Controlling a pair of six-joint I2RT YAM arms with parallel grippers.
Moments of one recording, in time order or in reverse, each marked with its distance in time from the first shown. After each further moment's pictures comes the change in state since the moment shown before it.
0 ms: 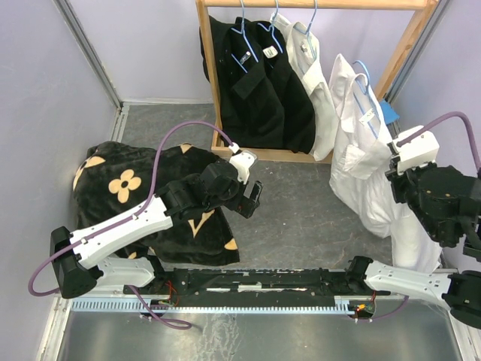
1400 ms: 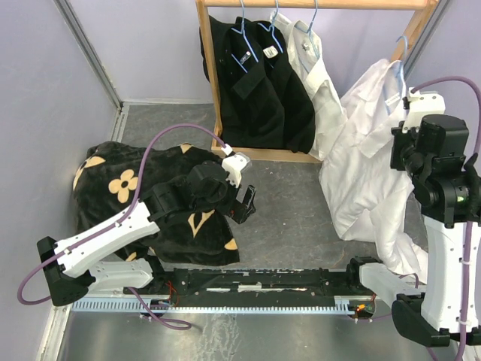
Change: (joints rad) left arm 0.000 -0.093 0.013 -0.077 0.100 0.005; right arm -0.951 0.136 -0.116 0.248 -0.638 -0.045
